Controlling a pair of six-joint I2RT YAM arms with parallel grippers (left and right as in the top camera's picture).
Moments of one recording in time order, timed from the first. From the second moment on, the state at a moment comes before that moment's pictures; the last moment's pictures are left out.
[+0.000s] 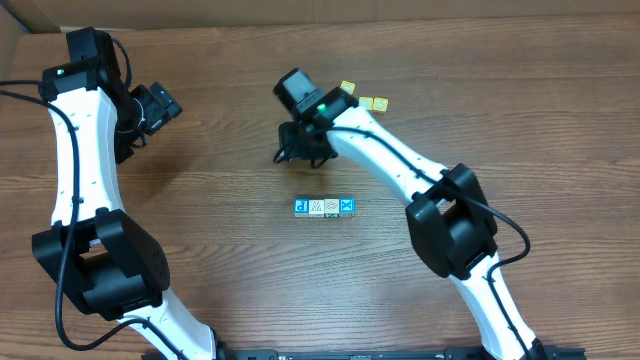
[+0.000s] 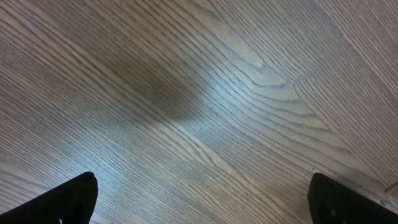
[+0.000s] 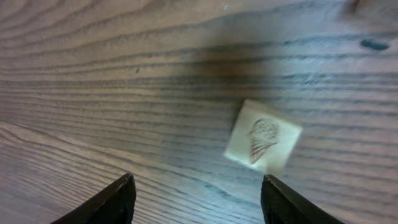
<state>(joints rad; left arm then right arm) 0.29 1.94 1.83 -1.20 0.02 -0.47 0.71 2.38 2.08 -0.93 -0.05 0.60</state>
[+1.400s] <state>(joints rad) 0.29 1.94 1.83 -1.20 0.02 -0.47 0.73 2.38 1.97 -0.77 0.21 0.76</state>
